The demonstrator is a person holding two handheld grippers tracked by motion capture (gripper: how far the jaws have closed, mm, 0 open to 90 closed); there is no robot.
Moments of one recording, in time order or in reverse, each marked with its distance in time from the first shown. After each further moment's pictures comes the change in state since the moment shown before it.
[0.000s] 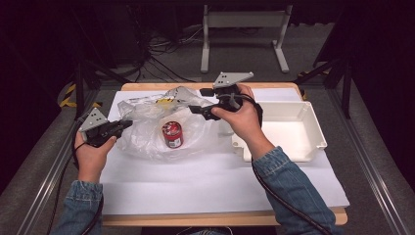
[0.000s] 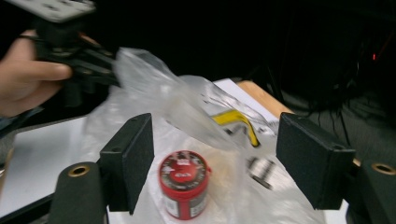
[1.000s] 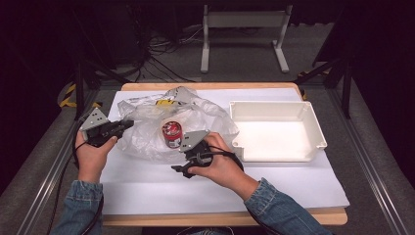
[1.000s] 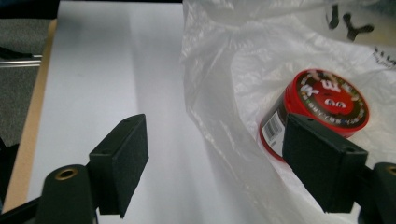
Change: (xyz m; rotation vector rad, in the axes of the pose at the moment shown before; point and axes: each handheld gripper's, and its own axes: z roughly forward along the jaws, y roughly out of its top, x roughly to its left) left arm 0.001 -0.001 0.002 0.013 -0.018 -0.008; right arm 0.102 -0.075 0.060 0.286 0.121 -0.216
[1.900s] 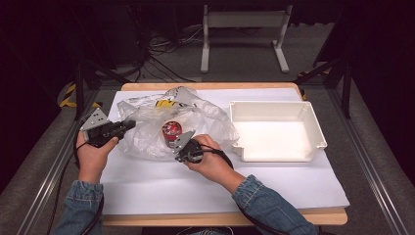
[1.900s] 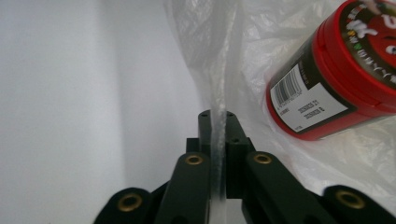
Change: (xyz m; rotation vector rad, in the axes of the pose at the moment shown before) left arm -0.003 0.000 0.001 -0.002 -0.032 -0.006; right arm -0.017 -0.014 0.043 0.184 0.029 -0.064
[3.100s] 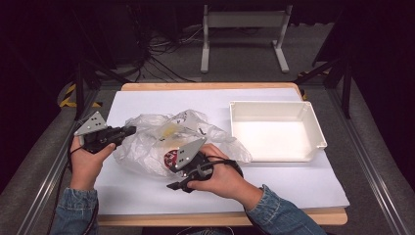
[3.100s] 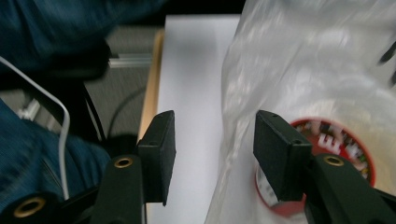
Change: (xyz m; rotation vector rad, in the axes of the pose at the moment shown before) left arm -0.018 0.010 -0.020 0.033 -0.087 0.035; right arm 0.051 0.023 -0.073 -0.221 0.240 0.035
